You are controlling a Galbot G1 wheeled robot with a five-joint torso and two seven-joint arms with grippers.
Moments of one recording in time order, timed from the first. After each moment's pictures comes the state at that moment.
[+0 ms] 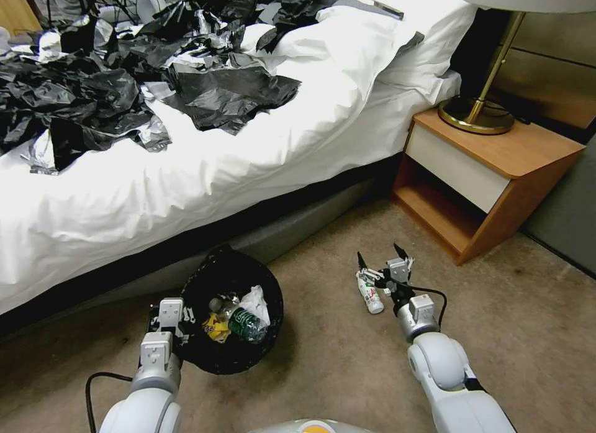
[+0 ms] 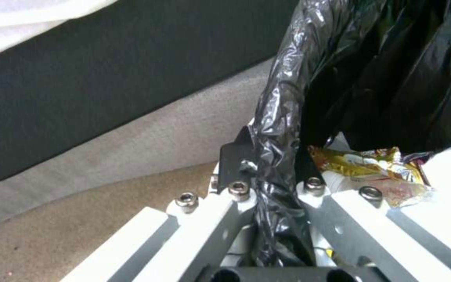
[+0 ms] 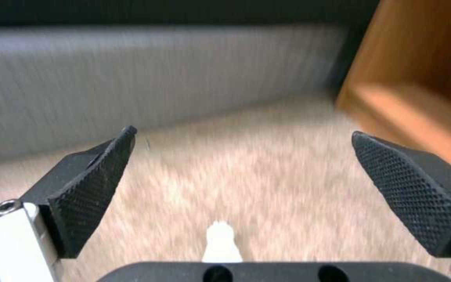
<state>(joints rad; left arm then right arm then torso) 1.72 -1.43 -0.59 -2.15 -0.01 0.39 -0.16 -1.27 1.37 0.41 1.56 0.06 0.00 -0.05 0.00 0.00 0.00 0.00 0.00</state>
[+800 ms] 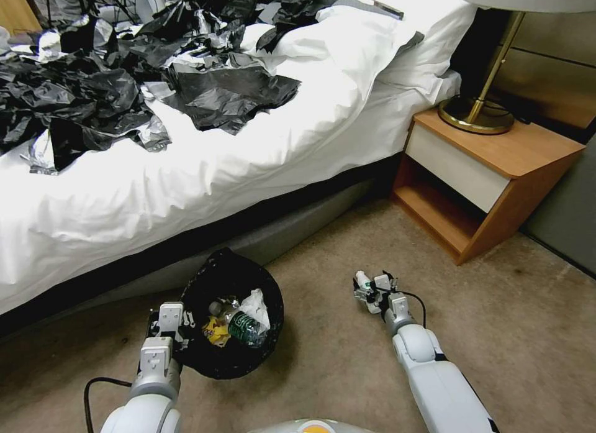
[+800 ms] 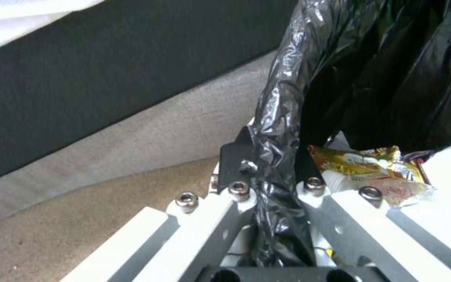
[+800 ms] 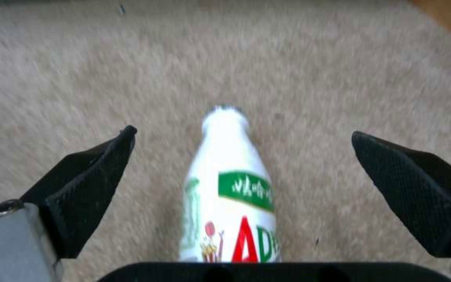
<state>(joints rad) 1.74 -1.44 -0.60 -2.16 0.00 0.38 -0.16 -1.00 1.43 0.41 1.00 -0.05 0.07 -0.12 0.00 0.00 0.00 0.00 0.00</state>
